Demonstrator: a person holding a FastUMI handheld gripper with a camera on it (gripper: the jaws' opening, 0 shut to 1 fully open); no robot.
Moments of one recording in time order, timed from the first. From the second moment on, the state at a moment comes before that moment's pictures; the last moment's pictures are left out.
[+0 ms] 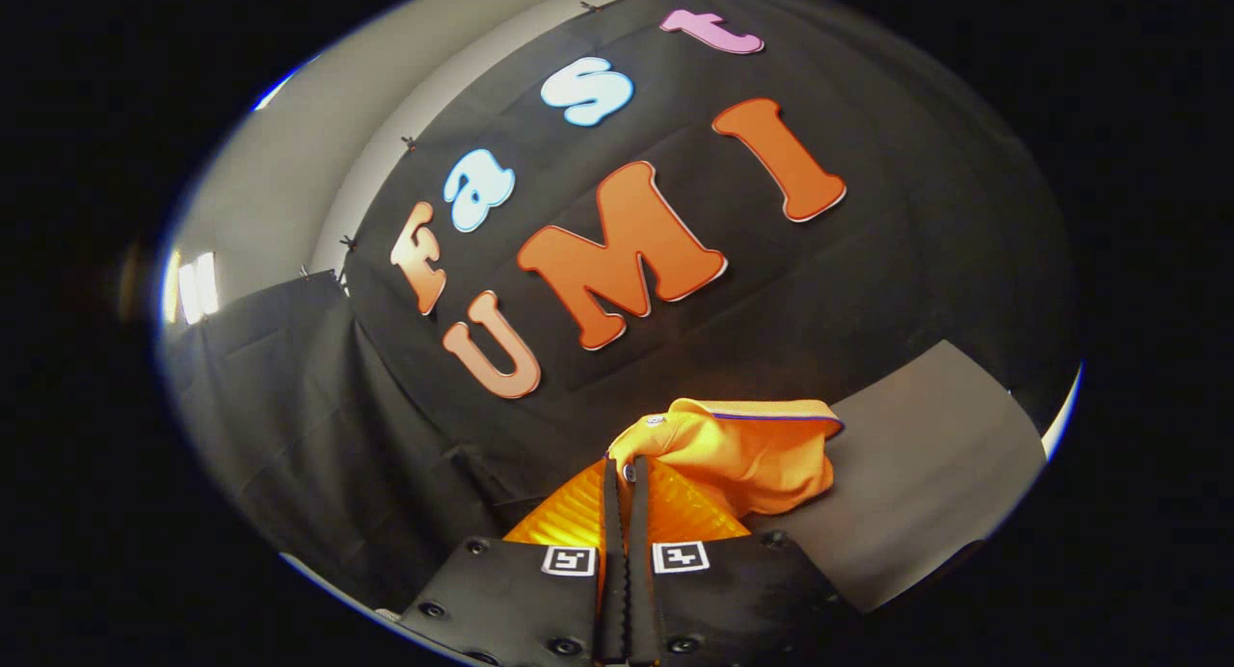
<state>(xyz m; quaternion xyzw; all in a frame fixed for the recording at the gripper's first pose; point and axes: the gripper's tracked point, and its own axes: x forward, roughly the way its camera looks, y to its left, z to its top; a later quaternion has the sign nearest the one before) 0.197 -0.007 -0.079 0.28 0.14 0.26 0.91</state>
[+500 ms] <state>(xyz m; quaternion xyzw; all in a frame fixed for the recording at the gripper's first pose) 0.122 0.200 -0.036 0.25 0.14 0.33 0.90</state>
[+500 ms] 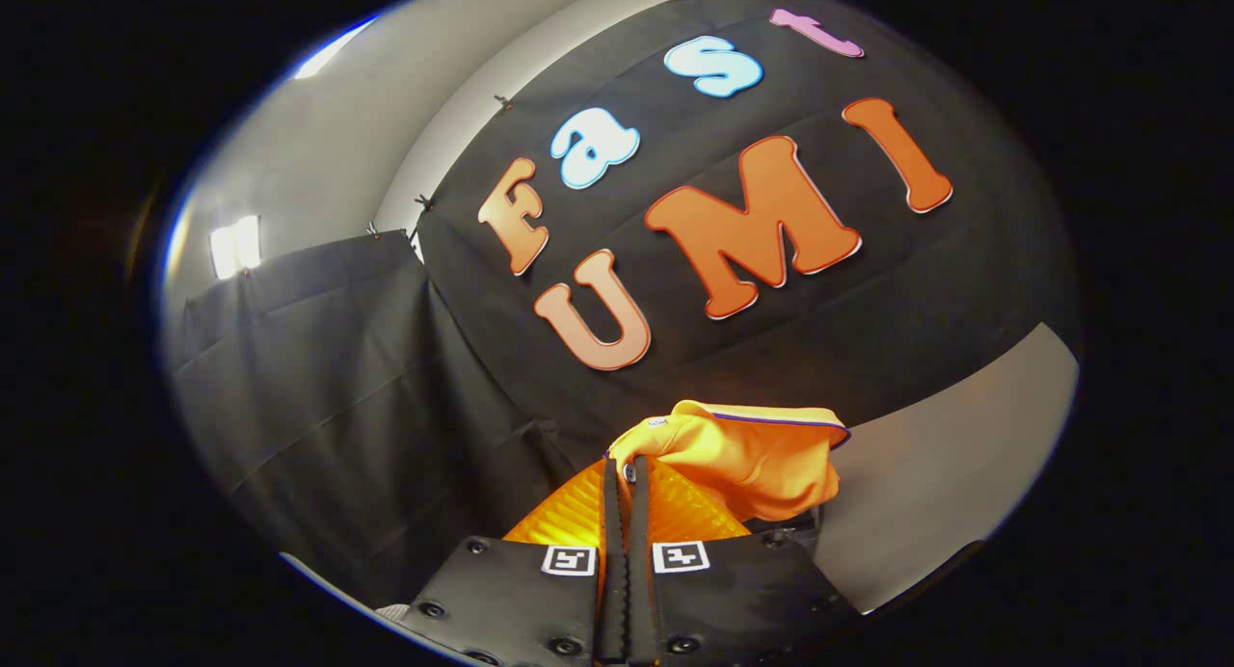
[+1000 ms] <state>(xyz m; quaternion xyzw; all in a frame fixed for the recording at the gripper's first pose) 0.180 0.372 -0.196 0.22 0.27 0.29 0.89</state>
